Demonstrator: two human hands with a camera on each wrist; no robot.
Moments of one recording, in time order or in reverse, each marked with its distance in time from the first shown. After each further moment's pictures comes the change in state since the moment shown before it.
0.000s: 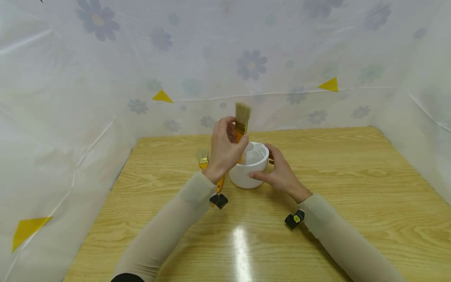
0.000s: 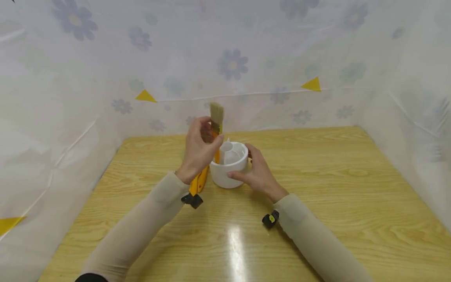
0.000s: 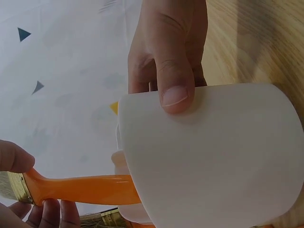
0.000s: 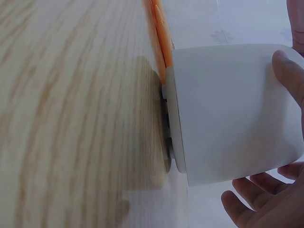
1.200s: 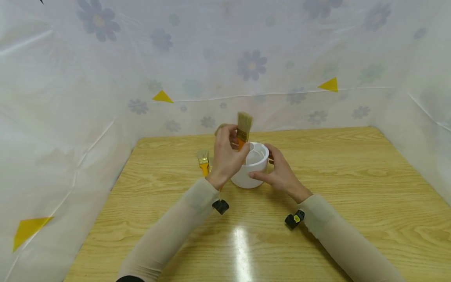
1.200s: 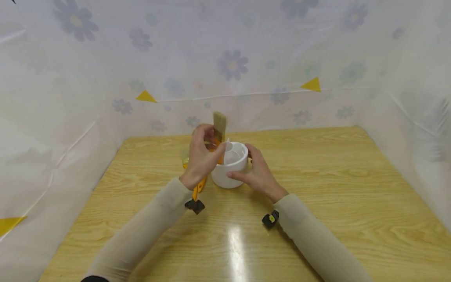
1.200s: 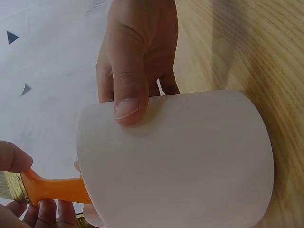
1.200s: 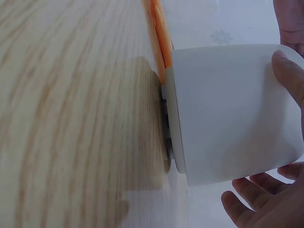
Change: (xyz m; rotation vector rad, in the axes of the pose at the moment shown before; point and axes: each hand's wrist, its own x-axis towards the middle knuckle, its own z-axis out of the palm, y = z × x) left_hand -0.014 -0.013 0.013 0.005 0.000 0.003; right_hand -0.002 -0.005 0.000 -0.008 0.001 0.027
